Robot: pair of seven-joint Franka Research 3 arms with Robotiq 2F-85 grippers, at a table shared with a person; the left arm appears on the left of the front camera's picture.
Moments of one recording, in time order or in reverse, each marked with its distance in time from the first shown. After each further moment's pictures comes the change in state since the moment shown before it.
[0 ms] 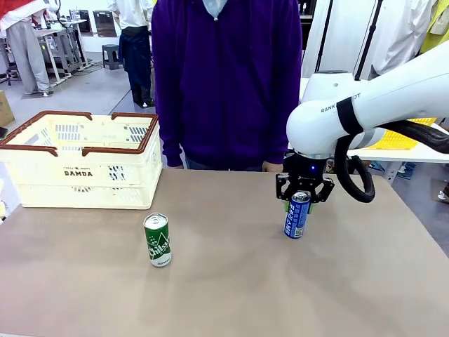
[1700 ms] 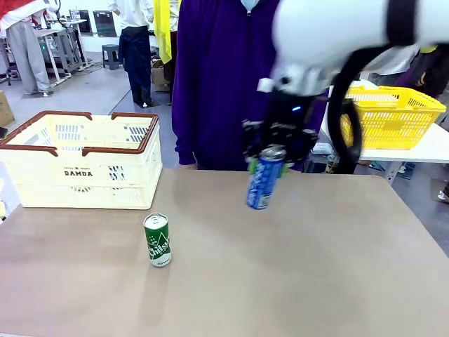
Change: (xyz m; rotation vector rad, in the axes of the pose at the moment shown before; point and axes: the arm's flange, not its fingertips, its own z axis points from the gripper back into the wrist) left arm 0.000 0.000 0.000 0.001 0.000 0.000; right arm -0.124 0.107 0.160 0.116 -0.066 0.151
